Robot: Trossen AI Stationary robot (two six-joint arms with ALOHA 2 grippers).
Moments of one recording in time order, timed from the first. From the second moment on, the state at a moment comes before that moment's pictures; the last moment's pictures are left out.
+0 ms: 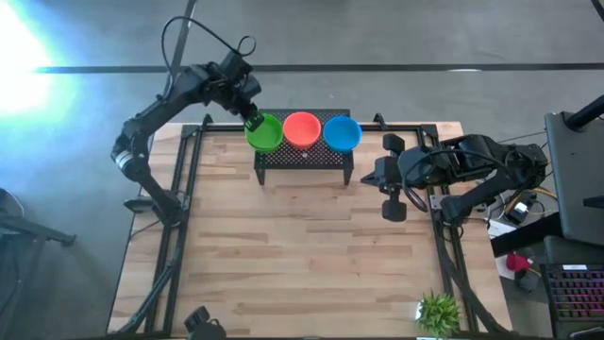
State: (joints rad) left arm 0.77 1.59 1.77 -1.17 0.06 0.11; right arm 0.21 1.34 1.74 -1.17 0.32 0.09
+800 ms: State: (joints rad) left arm 0.76 1.58 1.76 -1.25 0.00 0.15; right arm 0.21 1.34 1.74 -1.17 0.32 0.07
